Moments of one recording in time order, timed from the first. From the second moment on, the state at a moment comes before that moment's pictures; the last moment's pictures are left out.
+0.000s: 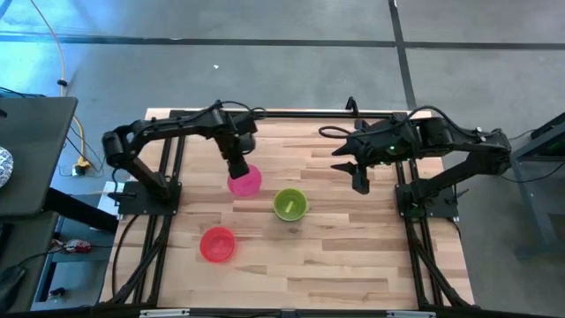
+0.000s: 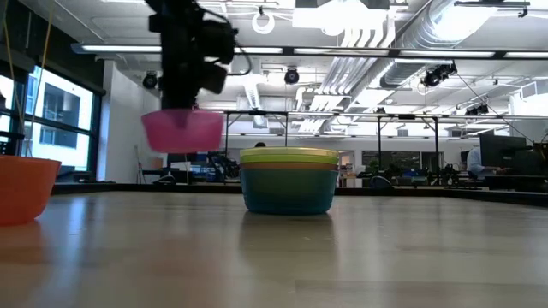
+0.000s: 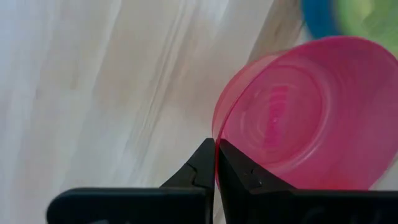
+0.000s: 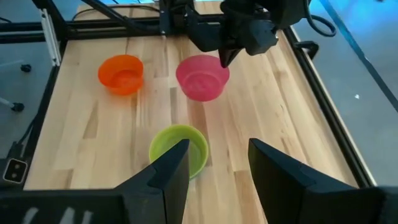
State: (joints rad) left arm 0.55 1.60 1.25 -1.11 0.22 0.02; right arm 0.09 1.26 1.62 -1.03 0.17 0.10
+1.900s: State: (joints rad) left arm 0.25 2.04 1.87 -1.17 0.19 -0.19; right arm 0.09 1.01 1.62 -1.21 0.24 0.16
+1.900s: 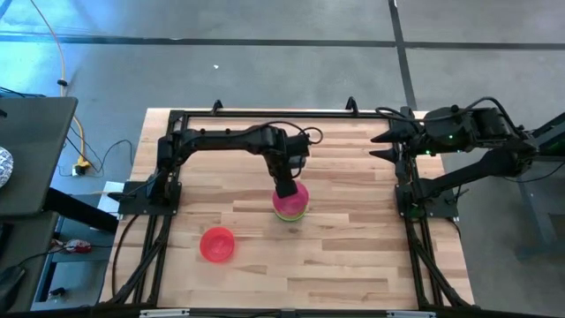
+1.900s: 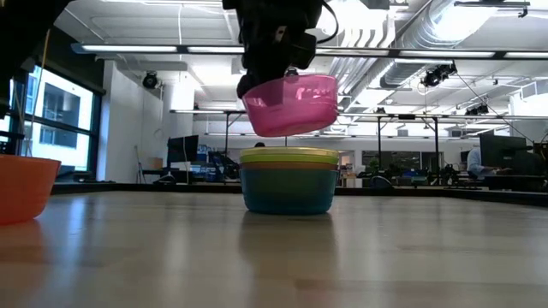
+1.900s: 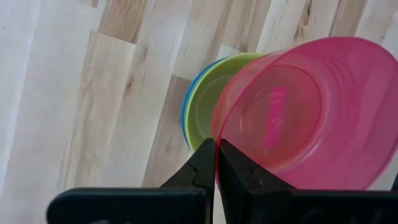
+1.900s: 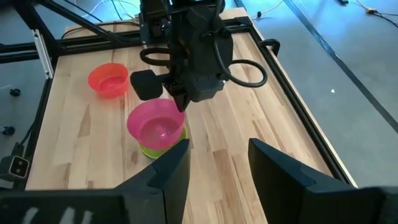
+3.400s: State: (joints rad) left arm 0.24 2.13 1.87 -1.20 0.14 -0.14; right arm 0.09 1.01 1.62 -1.21 0.24 0.18
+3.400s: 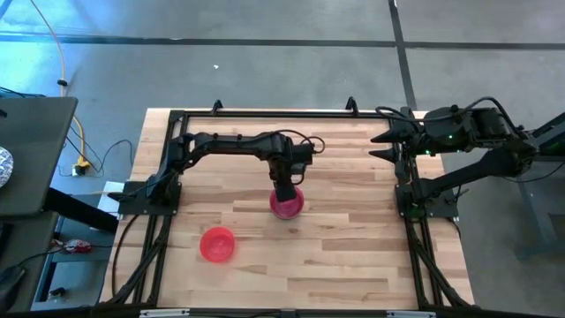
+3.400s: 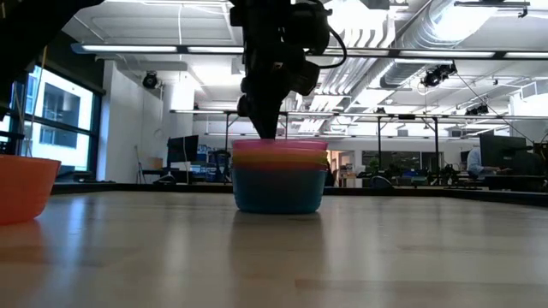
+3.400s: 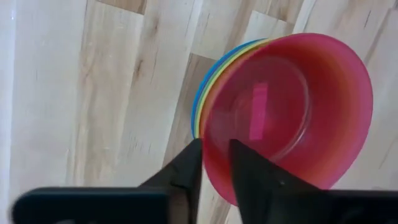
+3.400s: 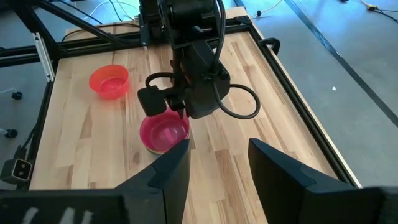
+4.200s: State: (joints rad) left arm 0.21 2.01 1.87 -1.40 0.08 0.10; right arm 0.09 1.01 1.62 -1.23 0.24 0.17
